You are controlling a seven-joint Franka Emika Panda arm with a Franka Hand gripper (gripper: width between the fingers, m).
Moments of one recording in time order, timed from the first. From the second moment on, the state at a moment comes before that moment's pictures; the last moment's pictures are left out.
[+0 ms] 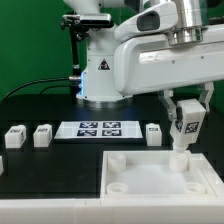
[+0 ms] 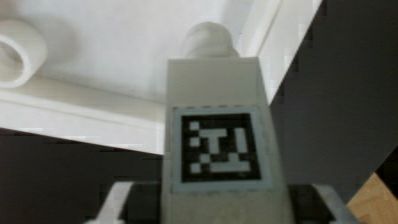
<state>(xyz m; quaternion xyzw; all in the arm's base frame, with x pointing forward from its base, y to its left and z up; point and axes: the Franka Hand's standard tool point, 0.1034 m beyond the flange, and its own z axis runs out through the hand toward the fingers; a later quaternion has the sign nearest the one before) 0.613 0.103 0.131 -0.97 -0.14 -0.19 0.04</state>
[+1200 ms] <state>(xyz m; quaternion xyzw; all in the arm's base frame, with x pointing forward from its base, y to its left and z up) 0.651 0.122 0.102 -0.96 -0.13 -0.22 0.05</state>
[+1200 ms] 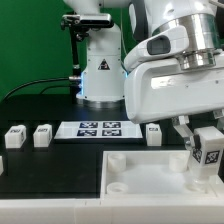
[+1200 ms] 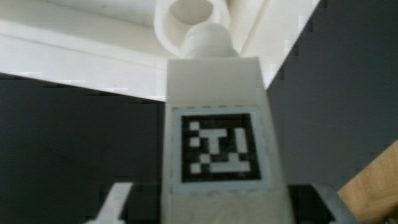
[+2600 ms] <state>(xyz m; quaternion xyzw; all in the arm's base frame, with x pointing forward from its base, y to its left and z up) 0.642 0.116 0.097 -0.95 -0.13 -0.27 0.04</state>
